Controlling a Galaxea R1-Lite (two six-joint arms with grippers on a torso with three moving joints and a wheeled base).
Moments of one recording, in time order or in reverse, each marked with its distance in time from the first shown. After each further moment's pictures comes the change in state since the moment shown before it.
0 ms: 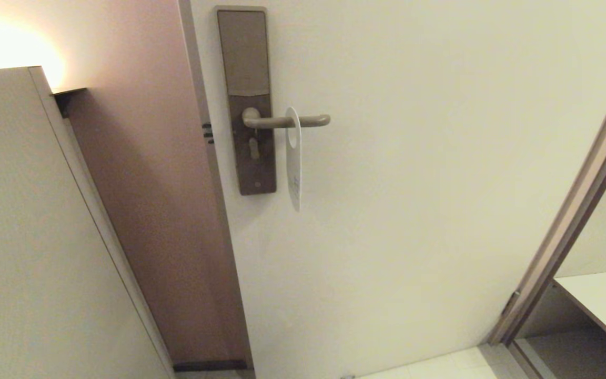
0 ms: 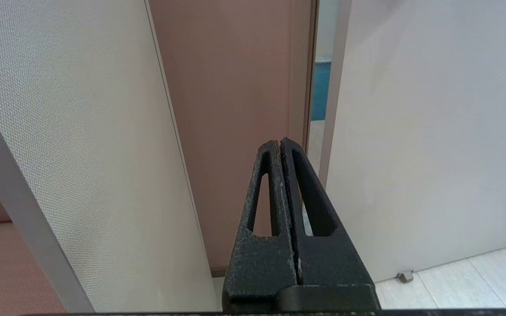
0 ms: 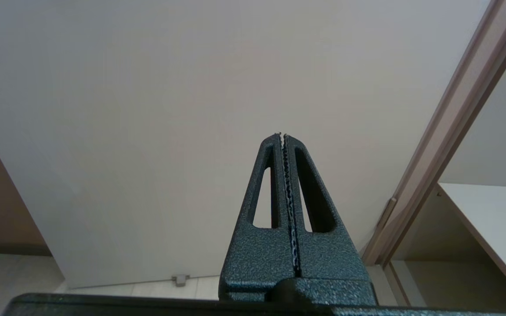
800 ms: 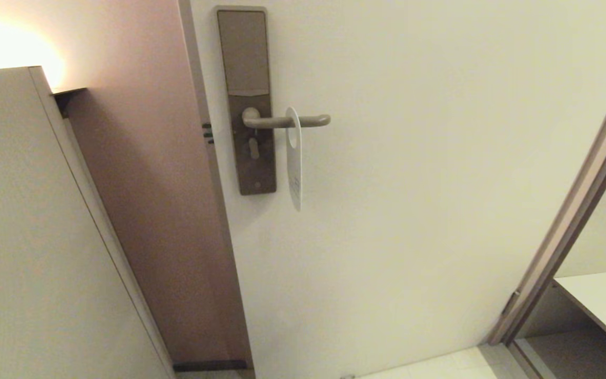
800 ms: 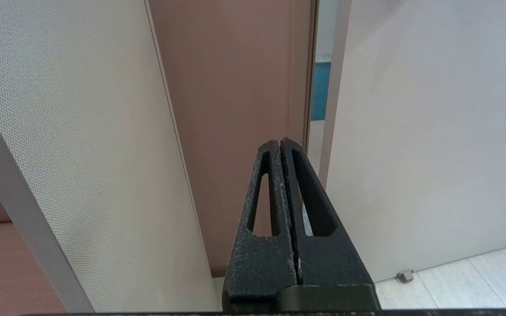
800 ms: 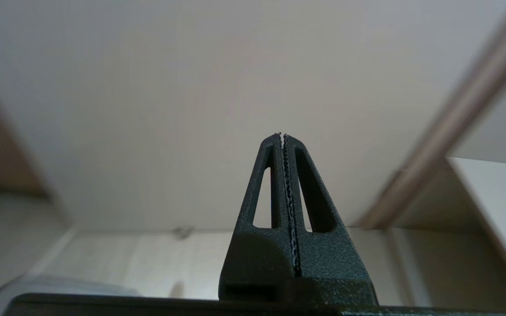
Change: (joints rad) left arm 0.000 0.000 0.000 0.000 0.000 0.001; right arm -0.010 0.242 -0.006 -0.070 0.041 -0.051
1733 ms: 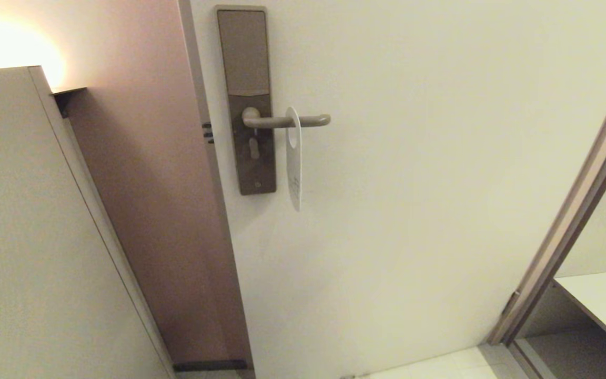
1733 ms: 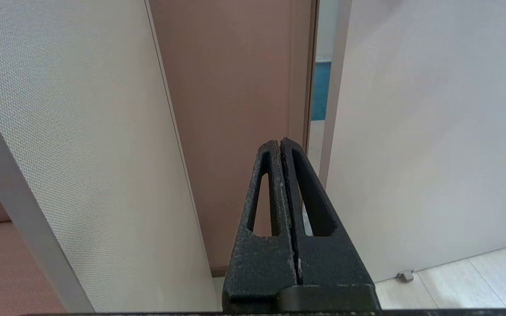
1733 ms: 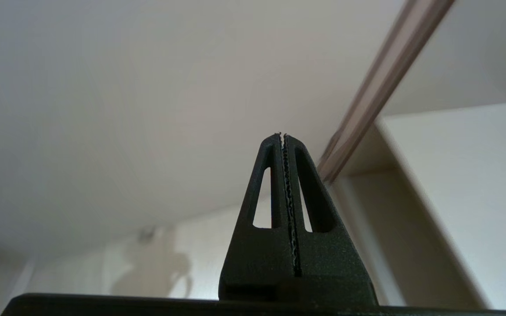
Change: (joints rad) left arm 0.000 0.000 0.000 0.000 0.000 -0.001; right arm 0.021 0.648 -0.490 0.029 -0.297 0.079
